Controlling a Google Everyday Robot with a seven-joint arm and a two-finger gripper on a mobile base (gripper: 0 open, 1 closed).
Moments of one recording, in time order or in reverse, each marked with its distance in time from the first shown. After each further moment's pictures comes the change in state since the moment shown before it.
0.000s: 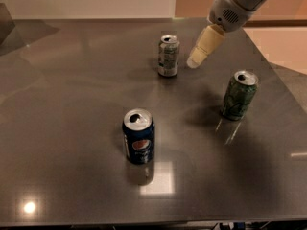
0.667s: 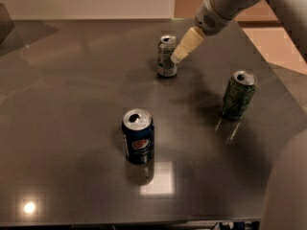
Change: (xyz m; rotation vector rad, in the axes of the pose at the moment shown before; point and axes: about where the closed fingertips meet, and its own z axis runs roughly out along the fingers) arm -0.023 -0.037 0.060 0.000 -0.058 0.139
